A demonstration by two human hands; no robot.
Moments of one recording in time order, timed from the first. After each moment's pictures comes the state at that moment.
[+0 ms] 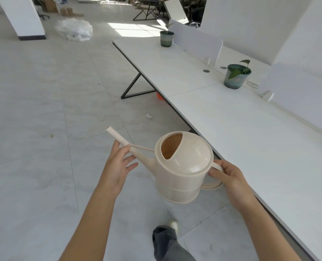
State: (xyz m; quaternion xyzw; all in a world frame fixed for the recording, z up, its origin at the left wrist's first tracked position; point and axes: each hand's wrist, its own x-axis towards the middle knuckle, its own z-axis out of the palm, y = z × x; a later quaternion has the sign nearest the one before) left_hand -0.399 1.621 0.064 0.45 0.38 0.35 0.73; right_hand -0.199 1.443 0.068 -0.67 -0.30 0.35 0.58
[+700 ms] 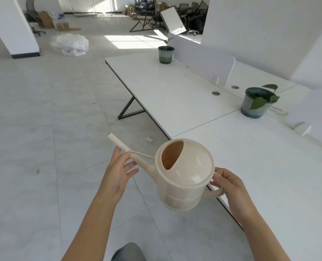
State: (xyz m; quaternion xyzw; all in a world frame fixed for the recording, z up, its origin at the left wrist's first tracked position) left_hand -0.239 1.874 0.059 0.45 0.37 0.35 0.73; right_hand -0.050 1.686 0.054 -0.67 -0.28 0.33 0.61
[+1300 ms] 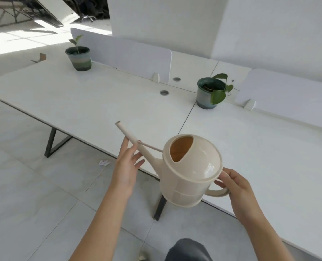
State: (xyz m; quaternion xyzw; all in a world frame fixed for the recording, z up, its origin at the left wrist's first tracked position) left_hand -0.046 2.075 0.057 0.49 0.20 0.15 0.84; right_hand -0.016 1.826 0.054 -0.72 -0.02 0.13 0.68
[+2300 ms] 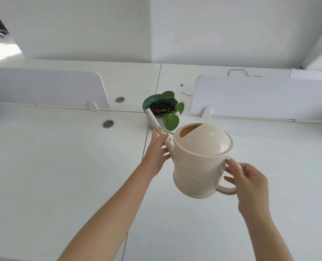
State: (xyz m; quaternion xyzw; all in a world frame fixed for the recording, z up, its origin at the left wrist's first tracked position) left_hand 0.269 1.973 0.055 0.55 0.07 -0.17 0.82; right_hand 0.160 1.791 0.087 -0.69 0.22 -0.13 0.68
